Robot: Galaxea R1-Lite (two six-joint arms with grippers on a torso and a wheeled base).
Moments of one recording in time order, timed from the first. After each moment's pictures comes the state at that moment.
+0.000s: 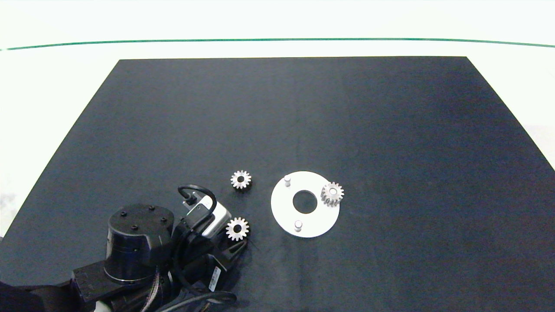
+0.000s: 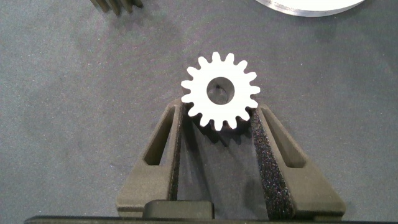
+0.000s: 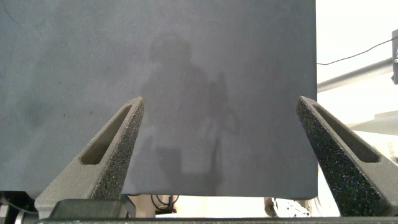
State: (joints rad) left arm -0.67 1.65 -0.37 -0.87 0.11 0.22; right arm 0.30 0.35 -0.53 0.44 -0.41 -0.17
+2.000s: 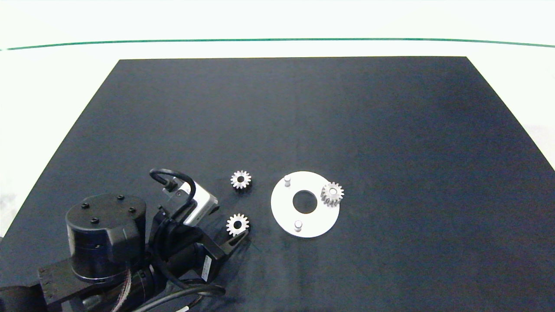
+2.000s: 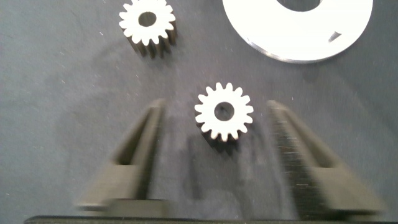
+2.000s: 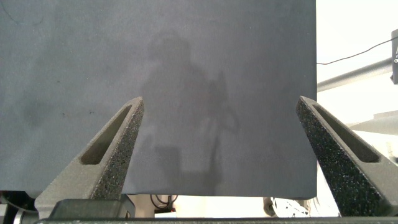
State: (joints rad) left arm -0.66 1.55 -0.38 -0.86 0.11 0.22; right arm 0.30 0.36 -0.54 0.44 -0.41 -0.17
